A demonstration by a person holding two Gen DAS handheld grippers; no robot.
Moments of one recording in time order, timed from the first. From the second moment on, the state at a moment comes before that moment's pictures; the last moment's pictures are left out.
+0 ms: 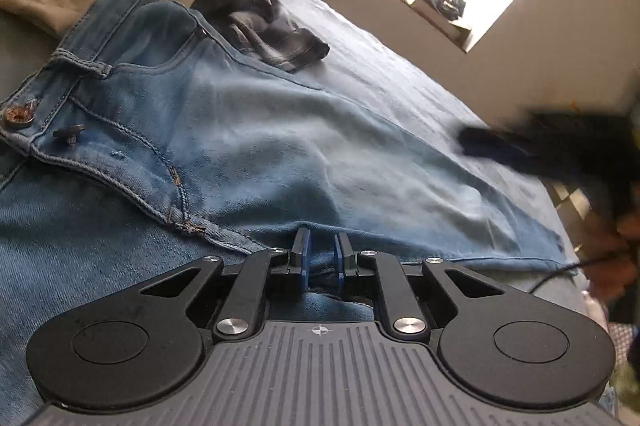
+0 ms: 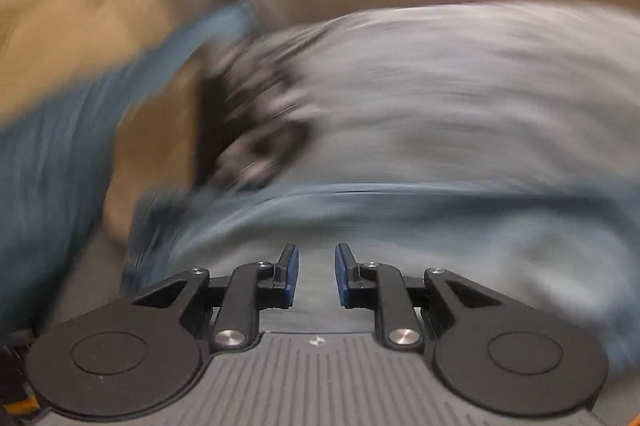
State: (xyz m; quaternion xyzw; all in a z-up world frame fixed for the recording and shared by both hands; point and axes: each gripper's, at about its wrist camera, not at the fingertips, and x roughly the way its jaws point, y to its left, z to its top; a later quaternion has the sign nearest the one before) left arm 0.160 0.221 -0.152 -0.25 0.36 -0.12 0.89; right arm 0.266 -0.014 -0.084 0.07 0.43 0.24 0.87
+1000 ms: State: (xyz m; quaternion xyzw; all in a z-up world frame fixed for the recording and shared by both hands) left arm 0.160 0.238 -0.166 -0.30 0.35 -0.14 0.88; right arm 0.379 0.093 -0.129 0.17 0.42 0.17 0.87
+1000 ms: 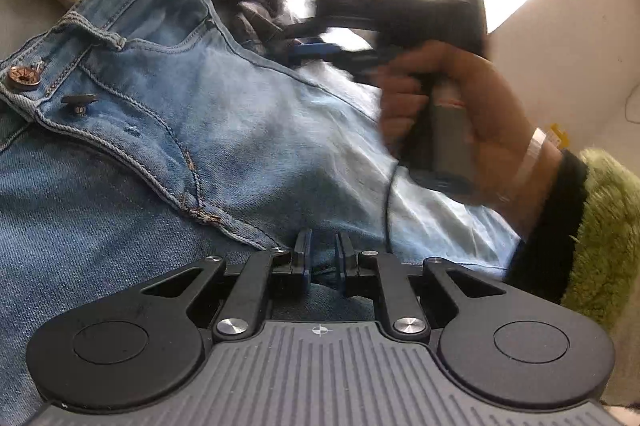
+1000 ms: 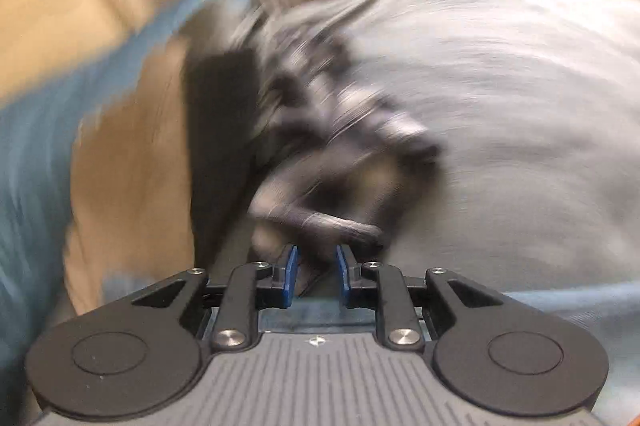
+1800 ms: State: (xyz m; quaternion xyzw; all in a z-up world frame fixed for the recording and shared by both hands) left arm 0.163 0.227 -0.150 -0.25 0.37 -0.10 0.89; right arm 0.166 -0.419 -0.115 0.38 0.34 -0.30 0.81
